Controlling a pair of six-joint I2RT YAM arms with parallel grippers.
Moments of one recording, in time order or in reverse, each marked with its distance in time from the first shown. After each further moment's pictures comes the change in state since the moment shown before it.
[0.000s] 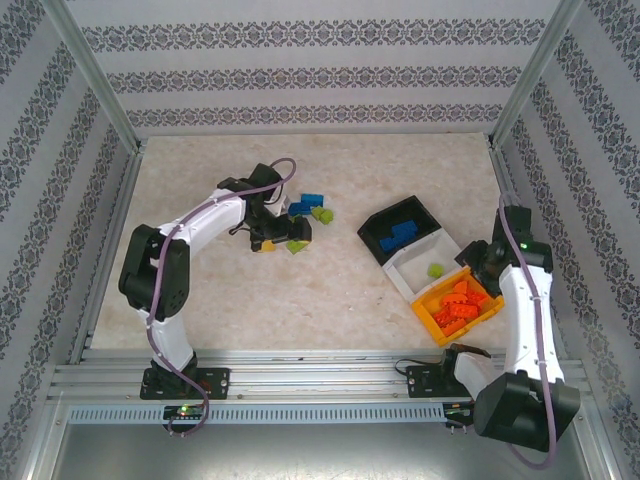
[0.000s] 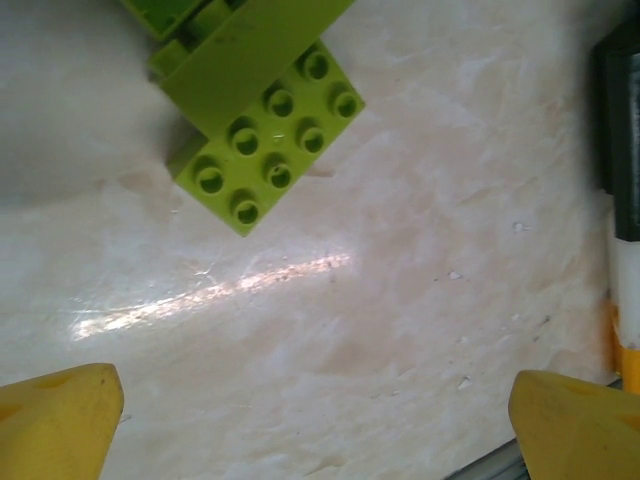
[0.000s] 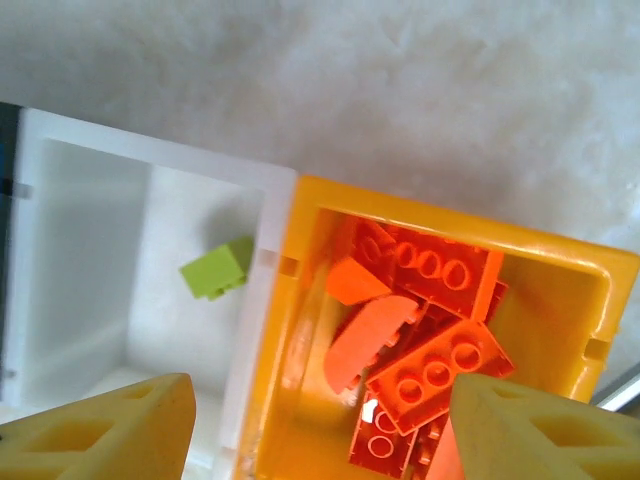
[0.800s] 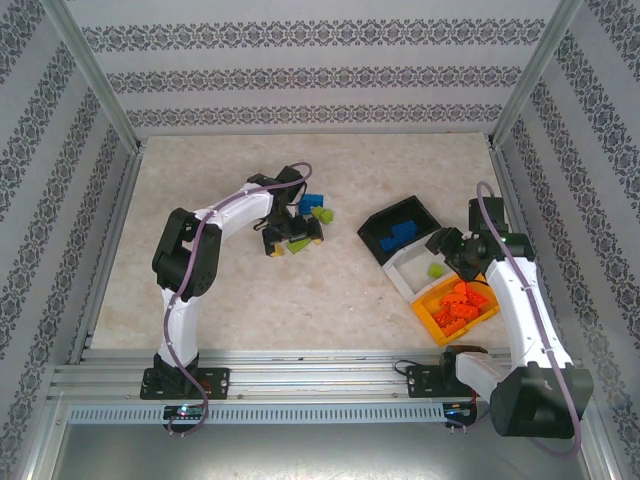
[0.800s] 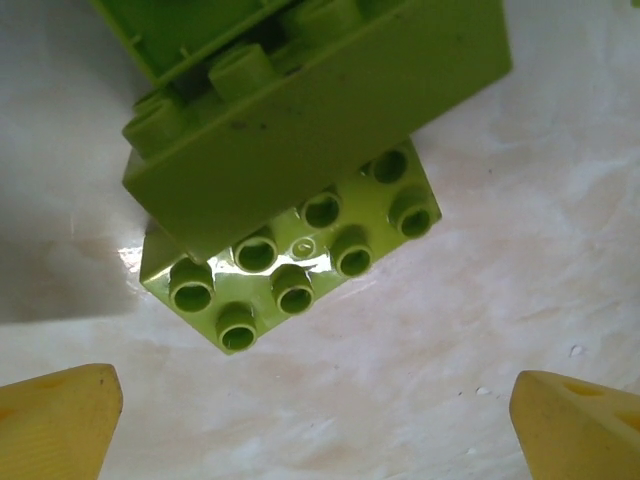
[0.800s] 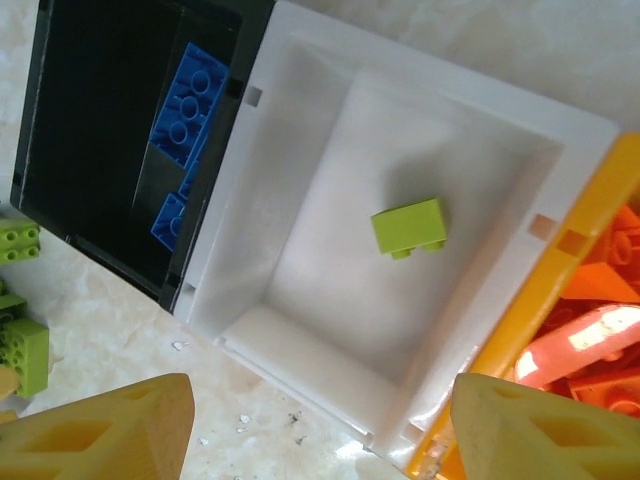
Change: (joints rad) left arm -0.066 0.231 0.179 -0.059 -0.095 -0.264; right arm 0.193 0.061 -0.014 0.151 -0.152 0.066
